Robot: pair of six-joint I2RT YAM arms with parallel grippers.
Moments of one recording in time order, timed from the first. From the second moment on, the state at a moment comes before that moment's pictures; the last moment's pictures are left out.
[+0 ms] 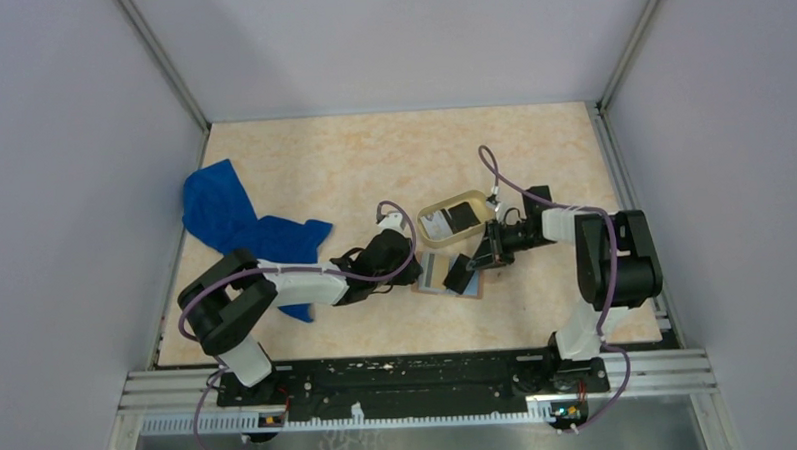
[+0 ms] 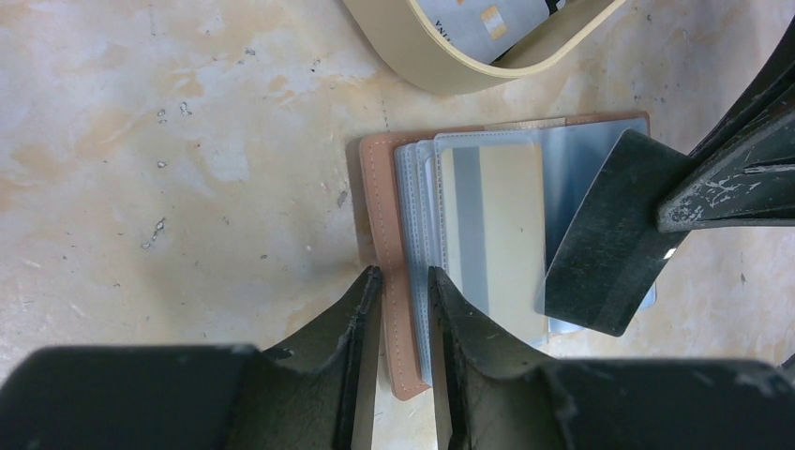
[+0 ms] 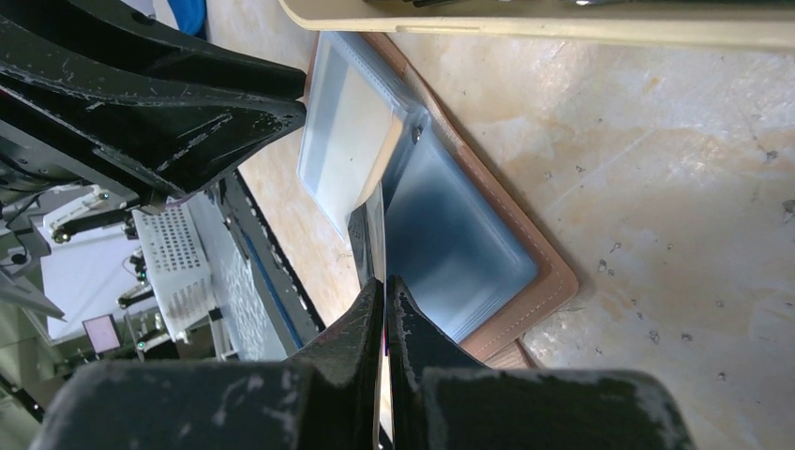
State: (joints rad) left arm -0.96 1.68 0.75 0.25 -0.21 -0.73; right arm 0.06 1.70 0.78 -0.40 -0.99 -0.01
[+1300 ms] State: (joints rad) left arm -0.96 1.71 0.78 0.26 -0.17 -0.68; right arm 0.13 1.72 0.76 -0.38 -0.88 0.15
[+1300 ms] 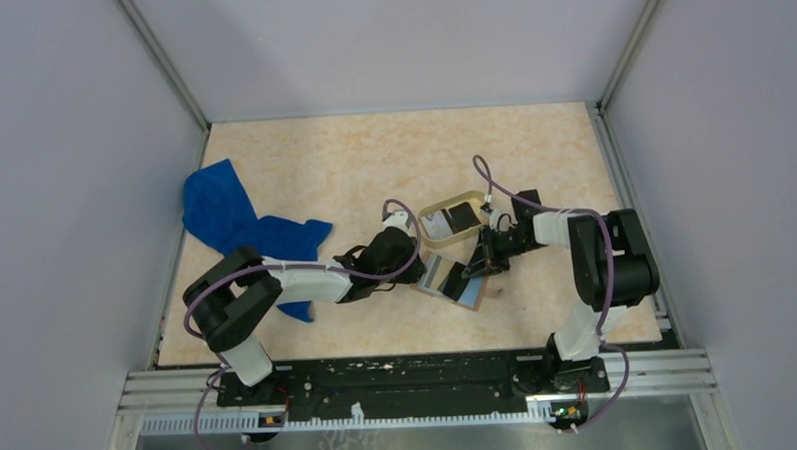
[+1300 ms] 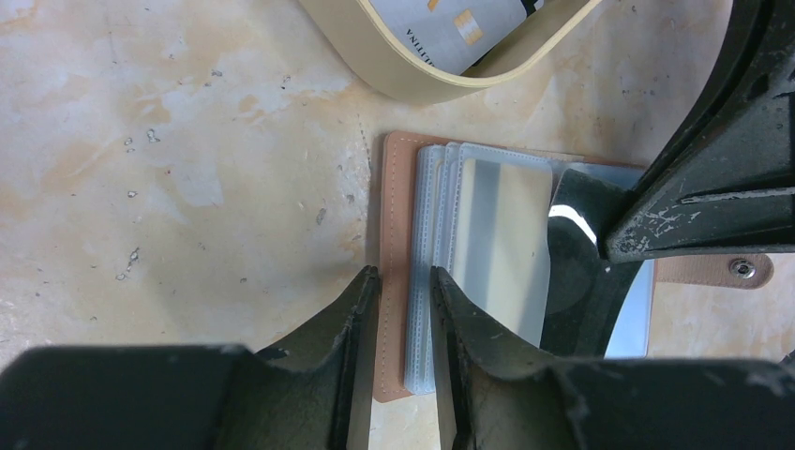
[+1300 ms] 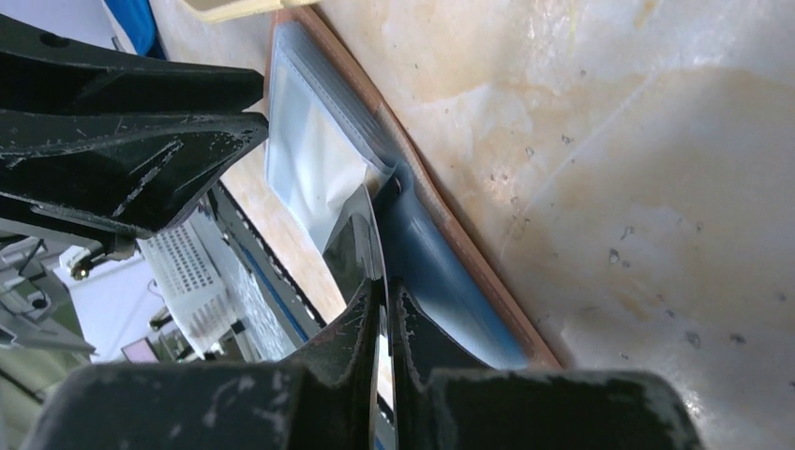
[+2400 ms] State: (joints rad) left arm -0.95 1.71 0.77 0.29 -0.14 -0.64; right arm 0.13 1.66 0.68 -0.32 -0.86 0.21
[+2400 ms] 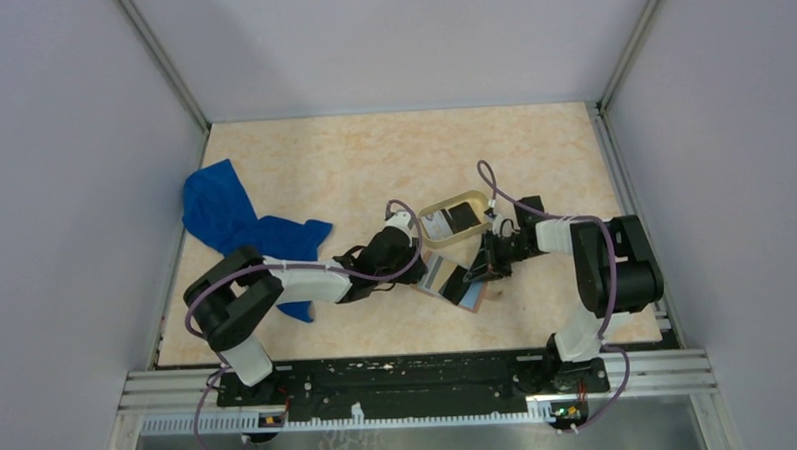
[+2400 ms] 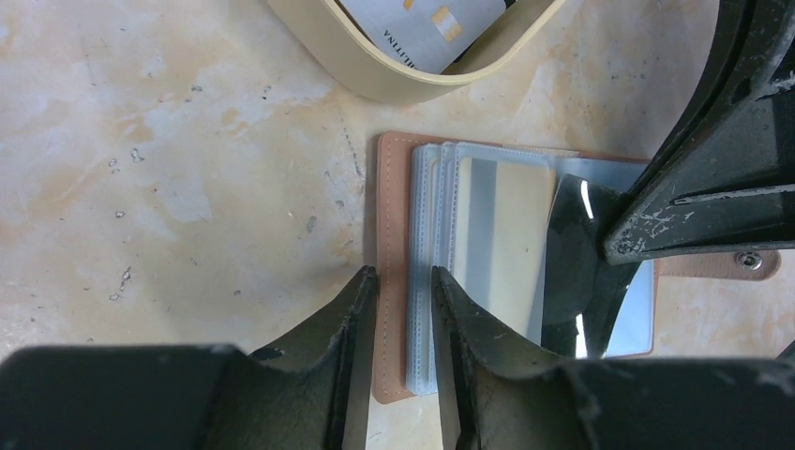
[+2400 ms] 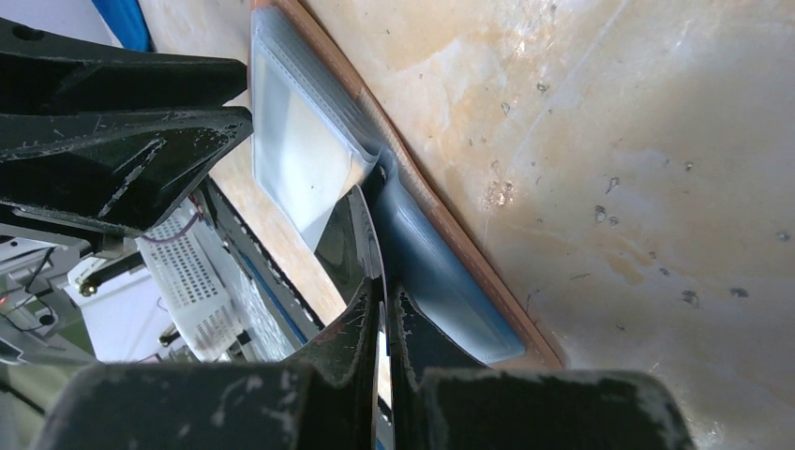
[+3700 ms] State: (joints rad) left arm -0.96 1.57 0.64 0.36 -0.09 -0.59; right arm 0.14 1.73 0.76 -0.38 -0.86 0.23
